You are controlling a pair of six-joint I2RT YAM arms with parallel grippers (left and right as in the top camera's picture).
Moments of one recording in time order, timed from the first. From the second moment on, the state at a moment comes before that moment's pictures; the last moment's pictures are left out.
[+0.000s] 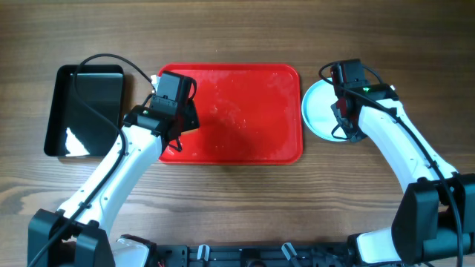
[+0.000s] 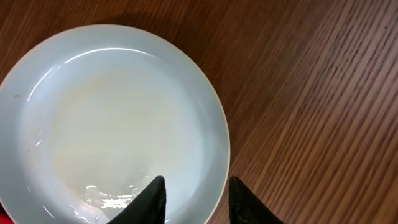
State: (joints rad) left arm -0.33 1.48 1.01 -0.64 -0.15 -0.52; right arm 0.14 1.63 1.11 -0.89 0.38 1.23
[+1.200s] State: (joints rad) left arm 0.32 1.74 1.01 -0.27 -0.26 -0.42; right arm 0.68 1.62 1.10 -0.43 -0.20 0.64
